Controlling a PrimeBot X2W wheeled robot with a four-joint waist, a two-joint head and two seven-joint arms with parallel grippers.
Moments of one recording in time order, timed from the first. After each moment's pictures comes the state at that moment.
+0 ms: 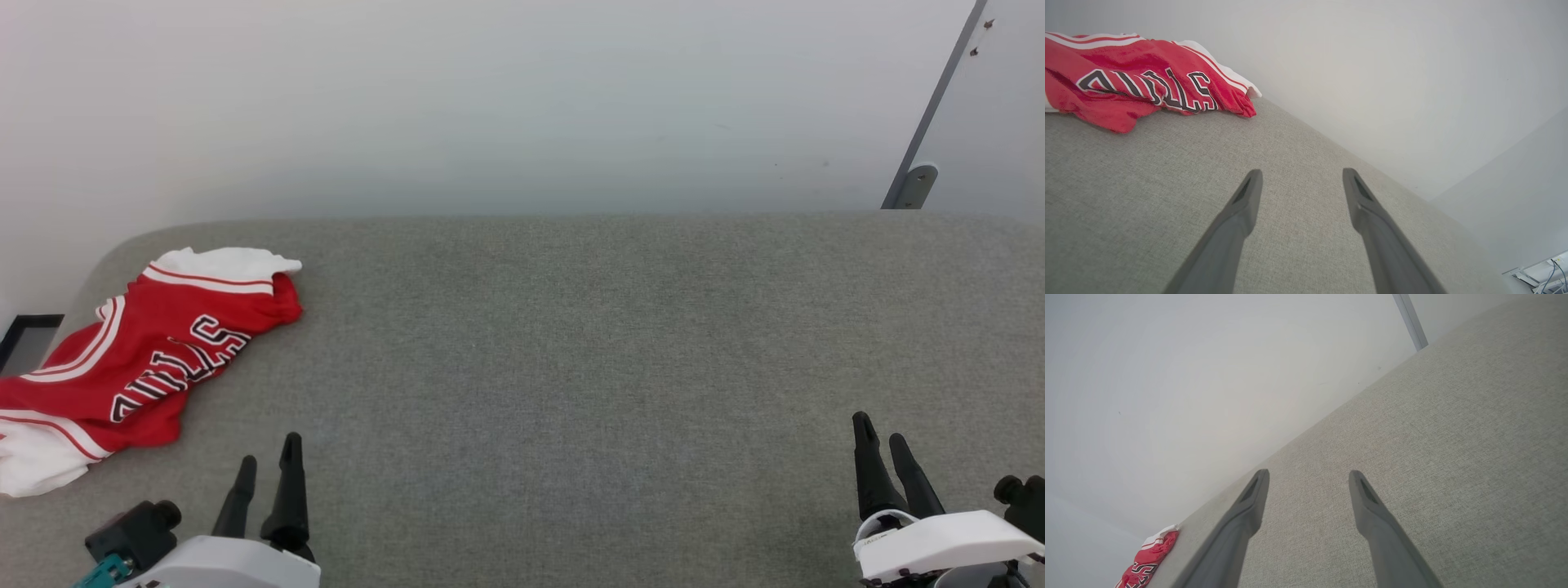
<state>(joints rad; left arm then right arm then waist) -0.02 0.15 0.02 0.20 -0.77 -0.03 -0.10 -0.08 -0.07 -0.05 0.31 0.77 0.13 -0.11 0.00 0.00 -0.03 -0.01</state>
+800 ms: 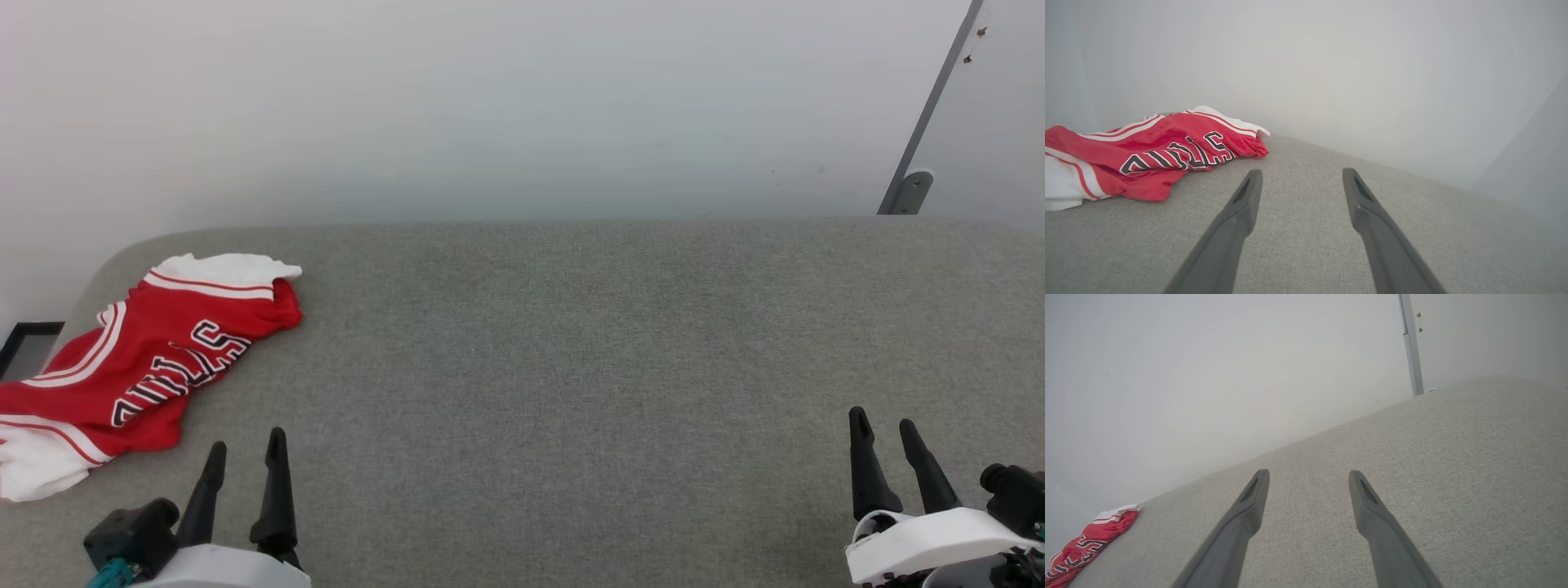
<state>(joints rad) 0.01 0.16 0.05 0.15 -0.47 -0.05 -0.17 -0.09 -0.08 -0.05 0.31 0.50 0.13 -0.17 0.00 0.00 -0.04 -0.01</state>
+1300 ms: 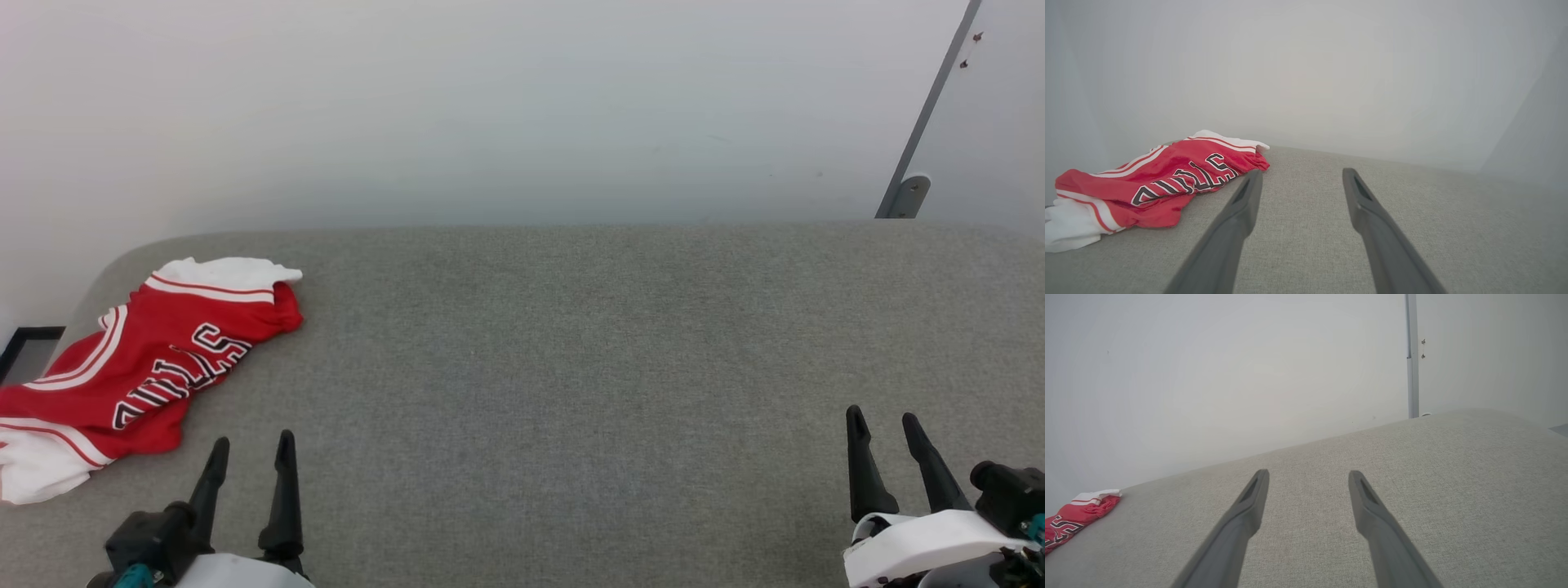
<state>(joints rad) 0.03 0.16 0.05 0.13 -0.32 -0.07 -0.20 -0.09 -0.08 -0.05 0.30 0.37 0.13 -0.20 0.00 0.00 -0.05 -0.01</state>
